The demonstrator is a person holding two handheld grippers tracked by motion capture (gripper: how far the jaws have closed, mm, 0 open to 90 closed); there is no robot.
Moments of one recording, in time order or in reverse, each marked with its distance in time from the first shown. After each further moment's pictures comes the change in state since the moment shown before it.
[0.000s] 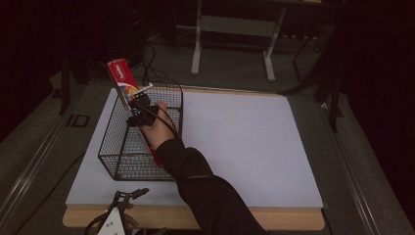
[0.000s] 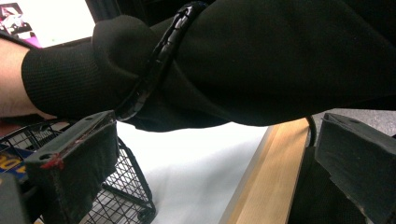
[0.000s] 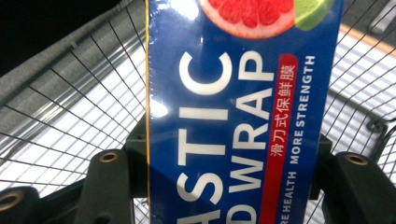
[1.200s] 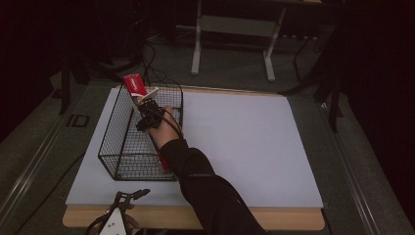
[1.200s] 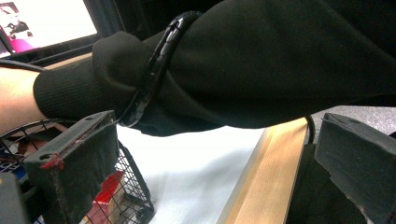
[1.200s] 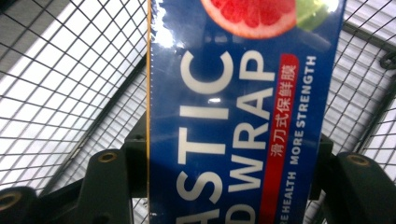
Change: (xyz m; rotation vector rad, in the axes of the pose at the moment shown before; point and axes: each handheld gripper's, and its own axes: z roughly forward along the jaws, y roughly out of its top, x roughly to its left) left arm -0.001 0.000 0.001 0.005 -0.005 0.008; right arm -0.022 -0.013 0.033 0.194 -0.045 0.072
